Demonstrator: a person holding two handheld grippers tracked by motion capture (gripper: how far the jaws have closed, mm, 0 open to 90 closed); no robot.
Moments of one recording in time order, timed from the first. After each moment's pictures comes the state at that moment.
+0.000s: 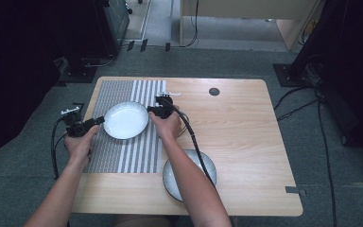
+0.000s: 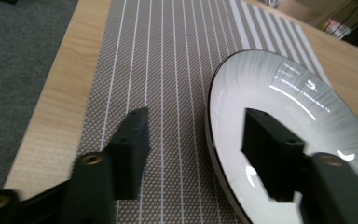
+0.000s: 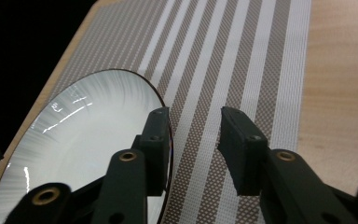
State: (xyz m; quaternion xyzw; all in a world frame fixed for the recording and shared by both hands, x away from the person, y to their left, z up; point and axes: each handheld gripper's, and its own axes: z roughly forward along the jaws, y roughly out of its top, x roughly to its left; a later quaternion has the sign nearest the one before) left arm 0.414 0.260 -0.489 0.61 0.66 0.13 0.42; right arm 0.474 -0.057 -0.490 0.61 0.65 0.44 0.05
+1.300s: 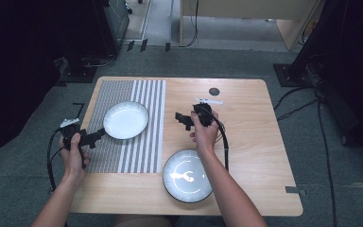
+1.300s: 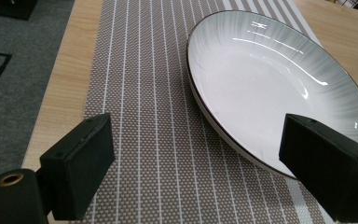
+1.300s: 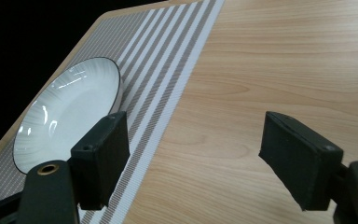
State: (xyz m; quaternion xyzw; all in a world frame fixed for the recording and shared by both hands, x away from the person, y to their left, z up) left arm 0.358 0.251 -0.481 0.64 0.63 0.18 0.40; right arm 0.406 -0.184 -0.458 0.58 0.66 0.47 0.08
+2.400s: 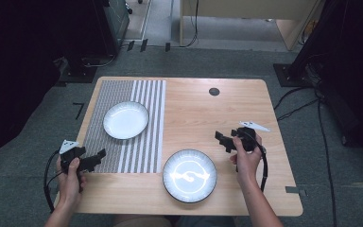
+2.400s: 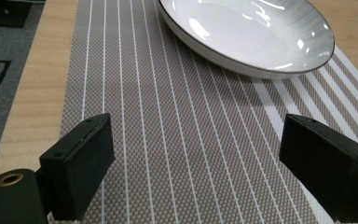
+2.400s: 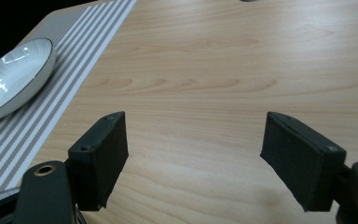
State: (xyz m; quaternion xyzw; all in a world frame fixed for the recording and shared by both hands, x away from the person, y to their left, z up) left arm 0.288 0.246 -0.498 0.68 0.59 0.19 0.40; right arm 0.316 -0.305 -0.474 0.61 0.64 0.45 0.15
